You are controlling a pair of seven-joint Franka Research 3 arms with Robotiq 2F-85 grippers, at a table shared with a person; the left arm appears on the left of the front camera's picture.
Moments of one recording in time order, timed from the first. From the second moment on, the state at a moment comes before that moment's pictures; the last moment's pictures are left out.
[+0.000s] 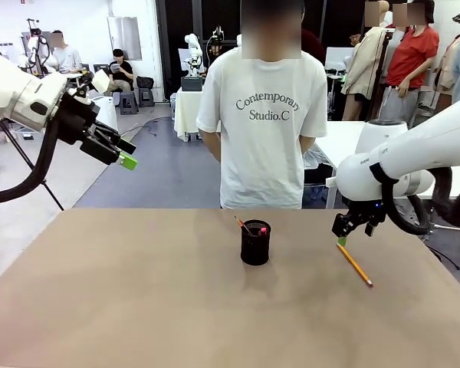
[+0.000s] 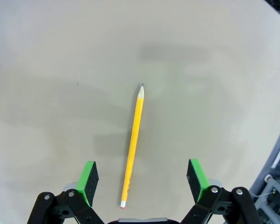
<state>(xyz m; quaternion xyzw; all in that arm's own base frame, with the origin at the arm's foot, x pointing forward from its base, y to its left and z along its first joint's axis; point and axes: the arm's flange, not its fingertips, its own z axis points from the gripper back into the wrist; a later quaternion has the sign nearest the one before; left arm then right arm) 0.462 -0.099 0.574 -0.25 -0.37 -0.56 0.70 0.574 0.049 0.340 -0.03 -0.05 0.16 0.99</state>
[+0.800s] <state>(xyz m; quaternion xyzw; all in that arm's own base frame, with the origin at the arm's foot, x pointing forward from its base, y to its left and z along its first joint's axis) 0.462 -0.099 0.574 -0.25 -0.37 -0.56 0.70 0.609 0.052 0.304 -0.03 -0.01 0.13 0.99</state>
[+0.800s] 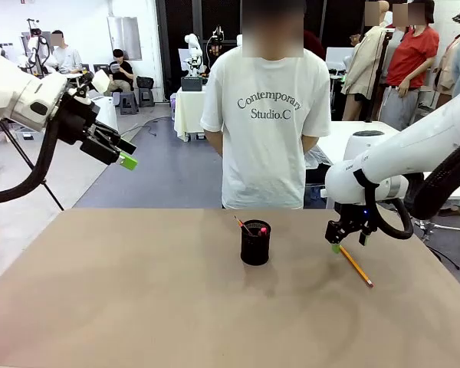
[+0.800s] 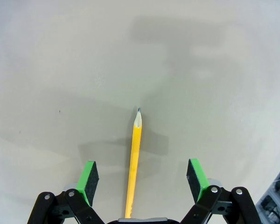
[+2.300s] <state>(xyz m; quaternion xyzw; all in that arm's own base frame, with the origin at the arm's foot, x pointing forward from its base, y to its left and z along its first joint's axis) 0.462 -0.099 0.574 -0.25 -0.37 -0.56 0.70 0.619 0.052 0.299 -0.02 -0.01 0.12 0.99</state>
